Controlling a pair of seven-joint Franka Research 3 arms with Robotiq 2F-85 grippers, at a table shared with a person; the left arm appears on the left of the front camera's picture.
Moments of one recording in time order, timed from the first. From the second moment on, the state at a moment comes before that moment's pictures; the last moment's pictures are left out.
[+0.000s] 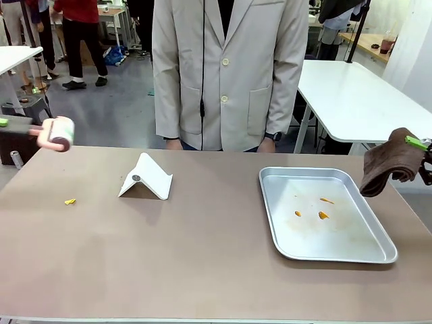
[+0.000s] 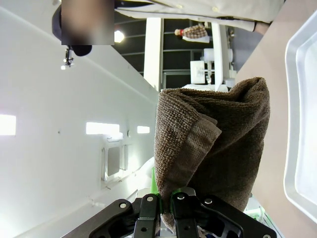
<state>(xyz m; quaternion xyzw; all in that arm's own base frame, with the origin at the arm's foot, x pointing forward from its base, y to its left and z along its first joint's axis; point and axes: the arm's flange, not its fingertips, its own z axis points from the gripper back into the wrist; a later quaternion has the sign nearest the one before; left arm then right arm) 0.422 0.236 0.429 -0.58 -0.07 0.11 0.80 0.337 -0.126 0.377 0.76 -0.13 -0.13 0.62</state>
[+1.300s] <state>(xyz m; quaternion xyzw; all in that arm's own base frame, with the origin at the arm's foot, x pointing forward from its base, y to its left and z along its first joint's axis) 0.345 0.350 0.365 -0.57 -0.07 0.10 0.81 0.337 -0.126 0.377 0.76 -0.13 -0.13 0.62</state>
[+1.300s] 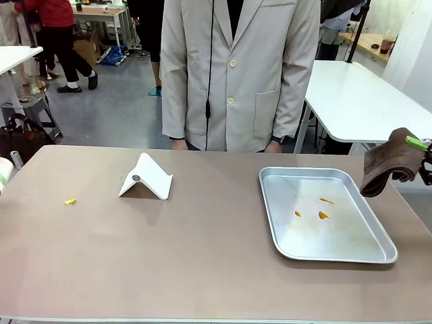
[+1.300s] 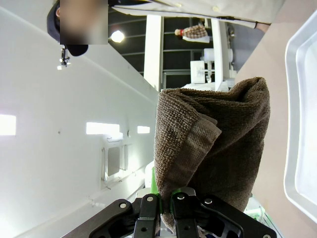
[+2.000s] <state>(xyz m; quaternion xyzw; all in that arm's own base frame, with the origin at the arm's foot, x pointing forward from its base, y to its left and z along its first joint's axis) 0.381 0.306 0.318 -0.51 -0.06 0.12 0.85 0.337 -0.126 0.377 0.76 -0.13 -0.13 0.62</state>
